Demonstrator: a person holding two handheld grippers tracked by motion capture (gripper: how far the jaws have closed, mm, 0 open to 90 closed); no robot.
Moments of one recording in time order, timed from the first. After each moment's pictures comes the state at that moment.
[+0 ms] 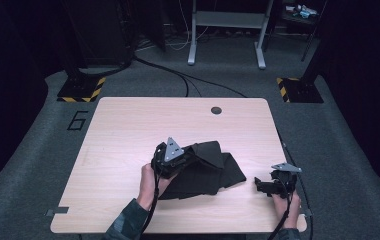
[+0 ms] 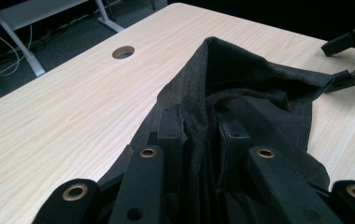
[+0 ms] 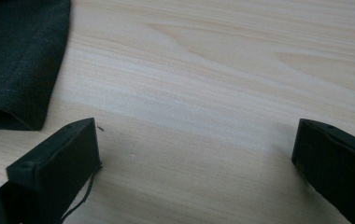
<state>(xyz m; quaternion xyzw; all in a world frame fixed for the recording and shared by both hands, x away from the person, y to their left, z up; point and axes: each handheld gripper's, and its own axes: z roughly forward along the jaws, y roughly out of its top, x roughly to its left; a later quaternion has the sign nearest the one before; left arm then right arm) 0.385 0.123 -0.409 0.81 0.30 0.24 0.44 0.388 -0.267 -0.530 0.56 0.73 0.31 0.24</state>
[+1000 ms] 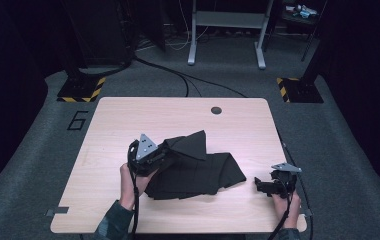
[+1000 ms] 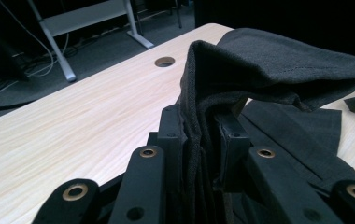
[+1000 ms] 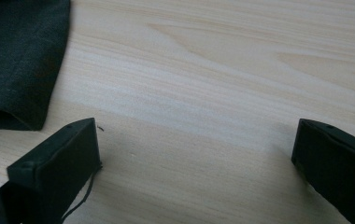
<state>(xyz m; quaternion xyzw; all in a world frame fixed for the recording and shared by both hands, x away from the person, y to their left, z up) 0.378 0.182 -0.395 0.77 0.34 0.27 0.47 0.388 -0.267 -0.530 0.56 0.73 0.31 0.24</state>
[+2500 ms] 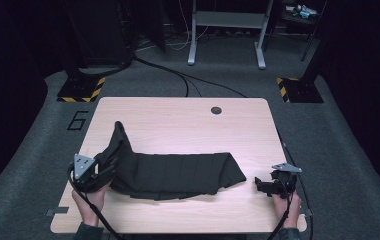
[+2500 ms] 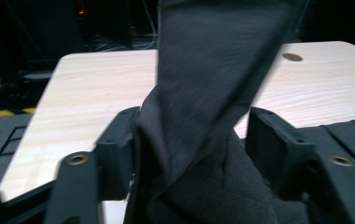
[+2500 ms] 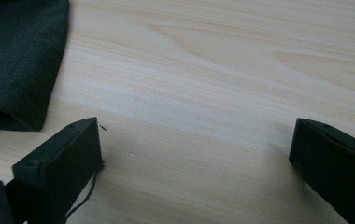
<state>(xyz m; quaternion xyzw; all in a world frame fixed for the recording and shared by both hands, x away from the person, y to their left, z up) 0.337 0.319 -0.445 0.63 0.53 0.34 0.45 0.388 -0.267 -0.529 0.56 0.73 0.31 0.24</state>
